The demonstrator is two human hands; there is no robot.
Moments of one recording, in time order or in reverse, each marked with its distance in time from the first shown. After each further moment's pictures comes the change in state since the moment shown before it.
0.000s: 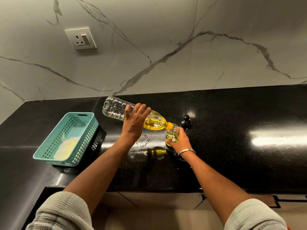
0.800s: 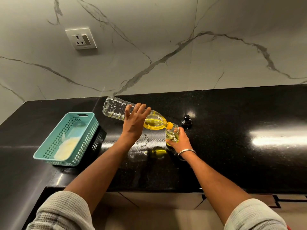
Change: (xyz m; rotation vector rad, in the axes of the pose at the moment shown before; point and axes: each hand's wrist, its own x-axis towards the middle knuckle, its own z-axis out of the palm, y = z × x) left_hand 0.000 0.001 -0.001 -0.016 0.027 0.002; right_hand 0.000 0.001 0.000 -0.009 0.004 0.006
